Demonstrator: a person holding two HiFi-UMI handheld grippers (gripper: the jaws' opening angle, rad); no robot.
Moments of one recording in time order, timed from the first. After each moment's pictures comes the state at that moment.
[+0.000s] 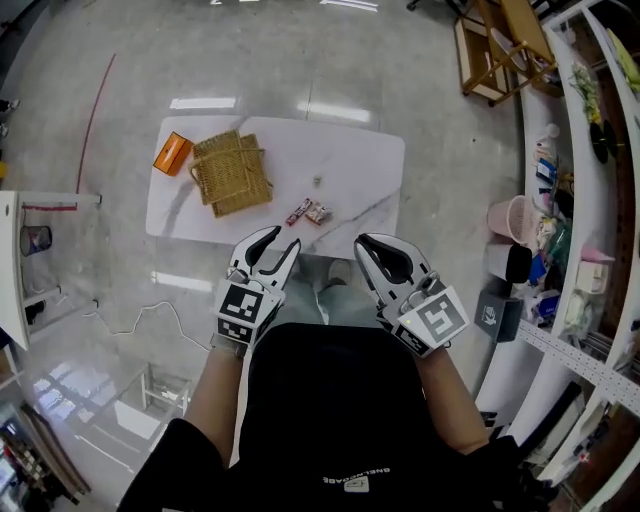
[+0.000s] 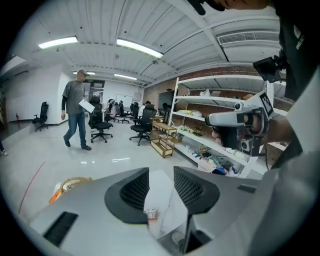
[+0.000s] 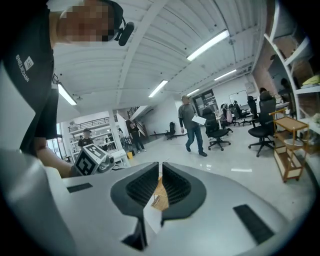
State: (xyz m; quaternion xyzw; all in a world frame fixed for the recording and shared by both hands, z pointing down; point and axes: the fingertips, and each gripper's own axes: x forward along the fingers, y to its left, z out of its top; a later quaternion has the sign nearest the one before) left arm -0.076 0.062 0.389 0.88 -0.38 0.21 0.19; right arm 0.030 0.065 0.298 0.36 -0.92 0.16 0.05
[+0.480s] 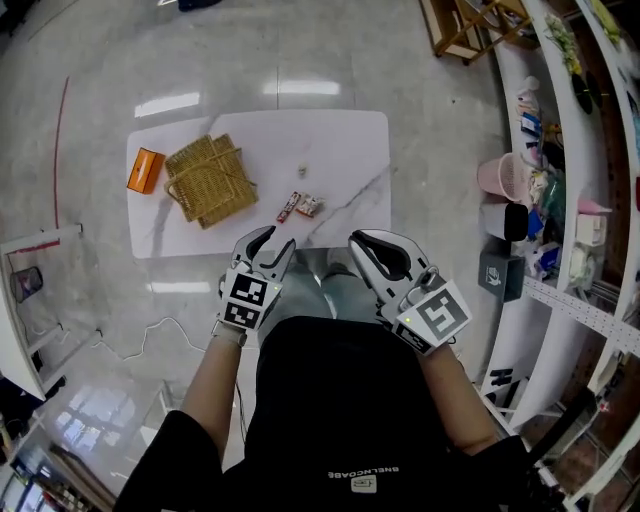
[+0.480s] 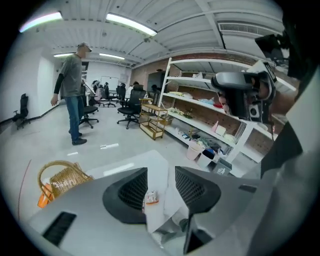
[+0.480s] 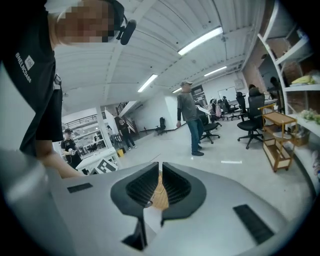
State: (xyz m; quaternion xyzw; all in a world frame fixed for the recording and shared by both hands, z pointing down) left arm -0.085 0.046 0.495 0.88 -0.29 0.30 0.22; right arm 0.015 0.044 0.330 0.41 -0.89 0.19 0.08
